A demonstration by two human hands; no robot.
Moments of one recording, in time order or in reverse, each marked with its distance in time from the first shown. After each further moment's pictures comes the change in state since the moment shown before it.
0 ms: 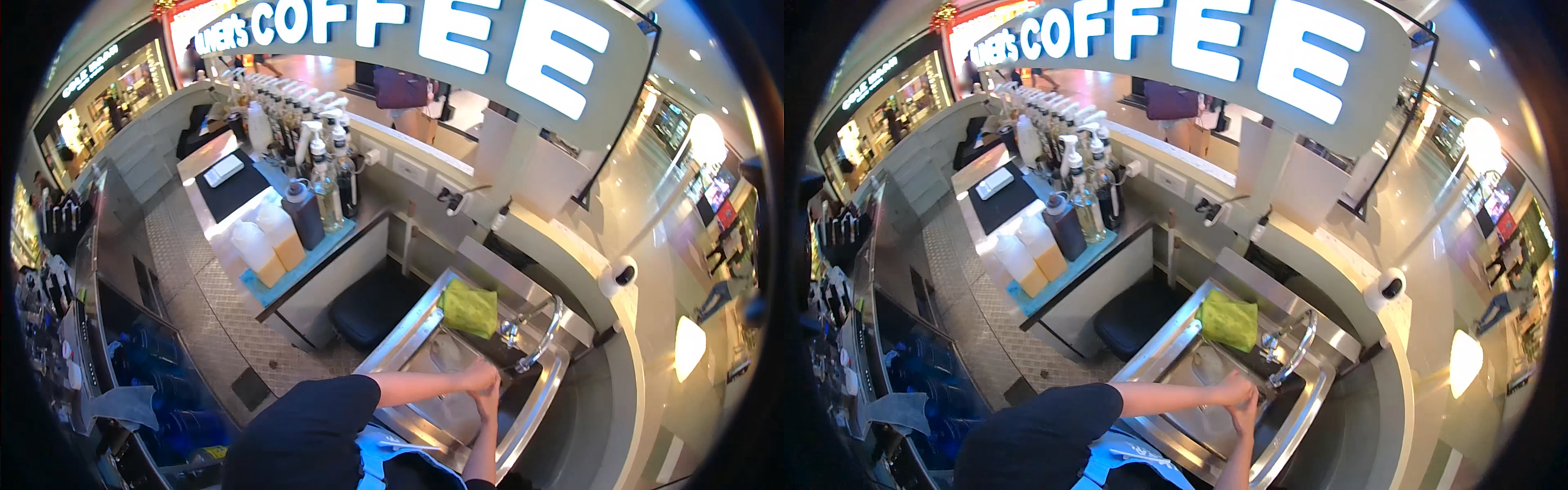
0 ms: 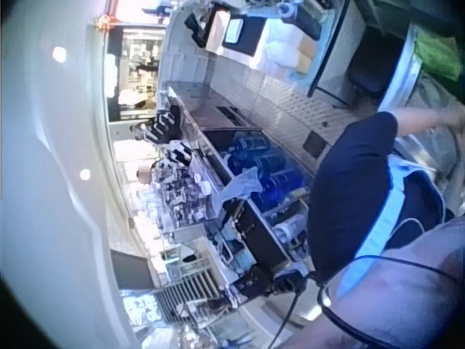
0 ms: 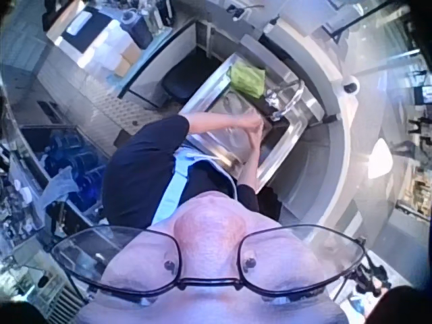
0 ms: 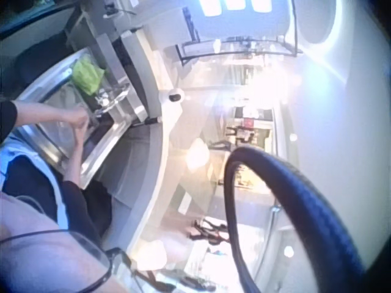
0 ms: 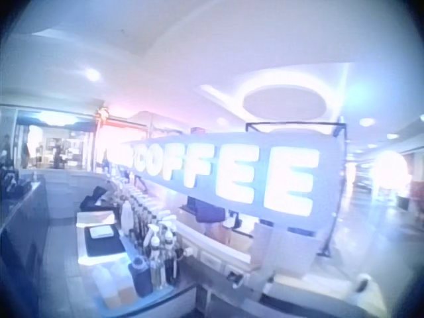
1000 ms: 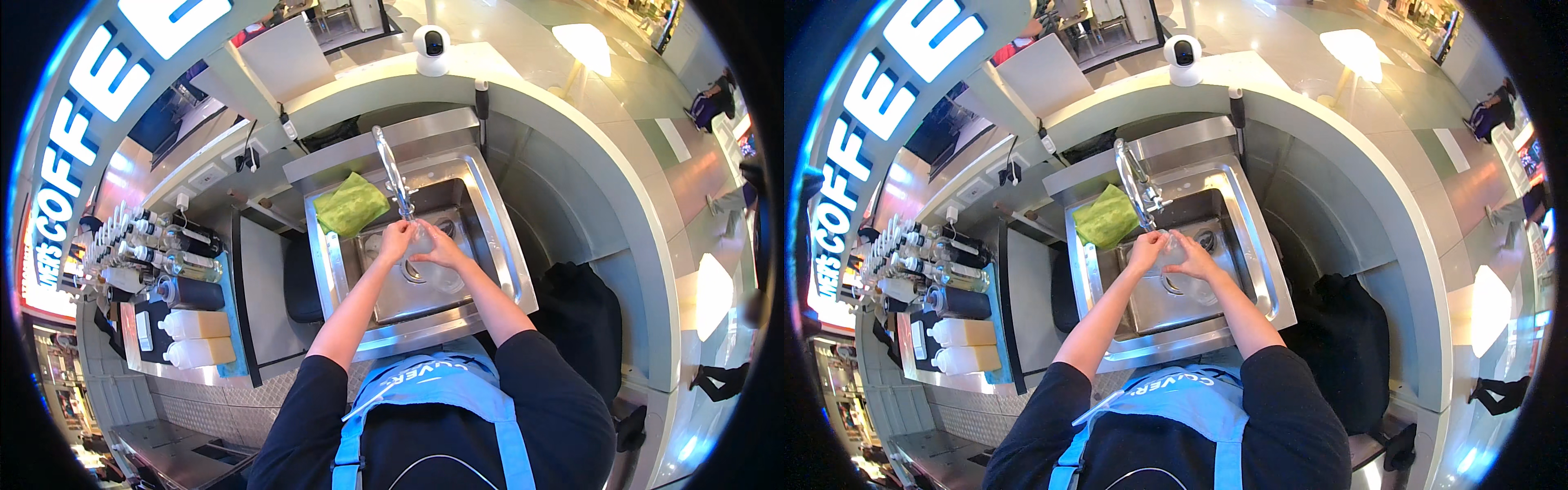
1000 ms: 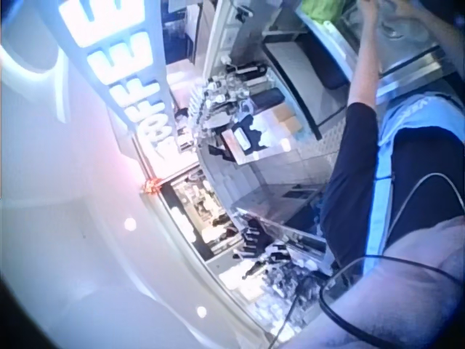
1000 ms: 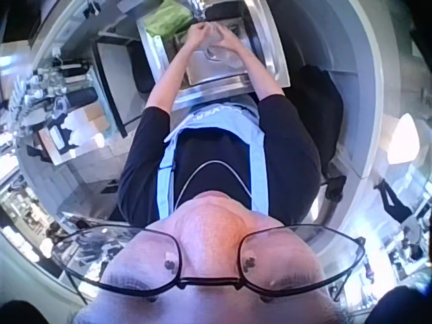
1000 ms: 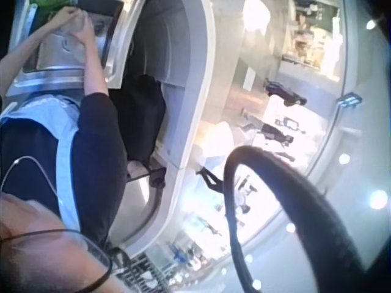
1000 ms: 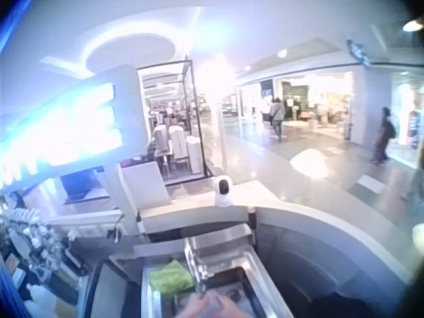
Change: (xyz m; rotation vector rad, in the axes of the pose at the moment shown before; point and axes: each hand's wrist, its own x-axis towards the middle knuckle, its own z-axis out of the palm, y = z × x) left_hand 0.008 -0.027 -0.032 -0.545 0.018 -0.216; right_hand 0.016 0.004 -0.002 -0.386 0.063 0.020
